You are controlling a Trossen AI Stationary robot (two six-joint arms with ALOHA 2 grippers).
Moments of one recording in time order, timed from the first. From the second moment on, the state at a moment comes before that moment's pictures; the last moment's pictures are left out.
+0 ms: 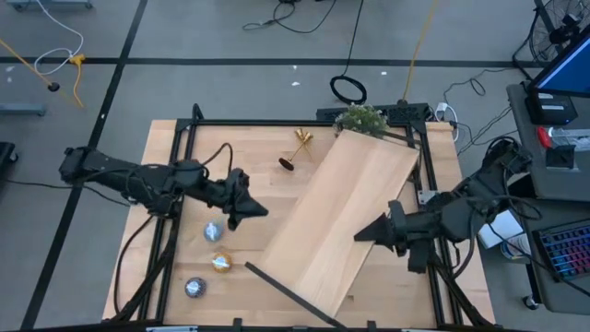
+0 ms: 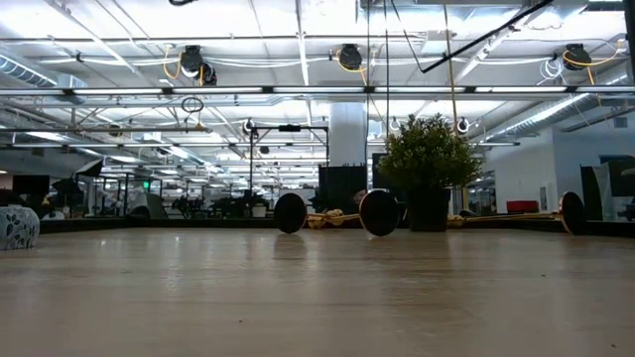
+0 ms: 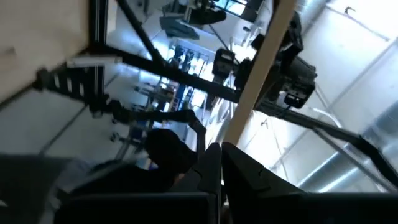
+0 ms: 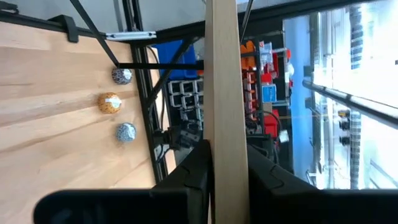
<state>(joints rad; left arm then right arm) -0.15 1.04 0.77 0.35 0.23 -1.92 0.70 1.22 1.49 -0.49 0.51 -1.23</state>
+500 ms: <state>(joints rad) 0.01 1.10 0.77 0.42 0.46 -1.91 0.72 1.22 1.49 -0.48 0.55 -1.19</state>
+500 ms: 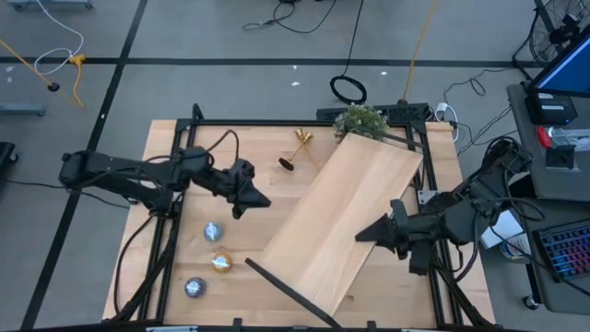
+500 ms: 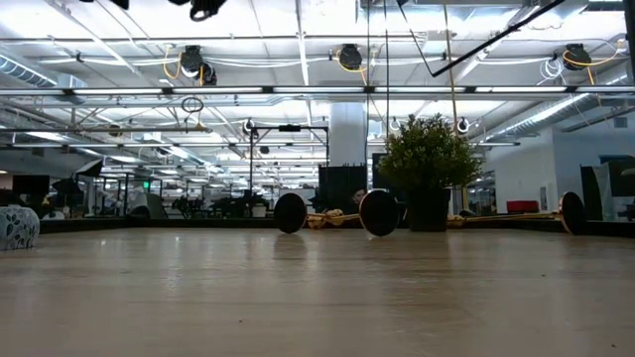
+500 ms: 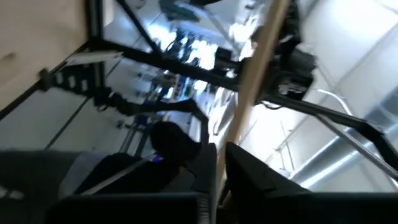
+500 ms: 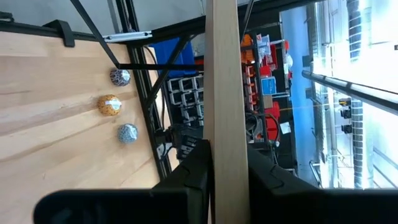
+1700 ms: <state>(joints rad) 0.15 1.63 1.14 0.84 0.88 -1.97 0.72 1.22 1.49 -0.49 0.60 -1.13</state>
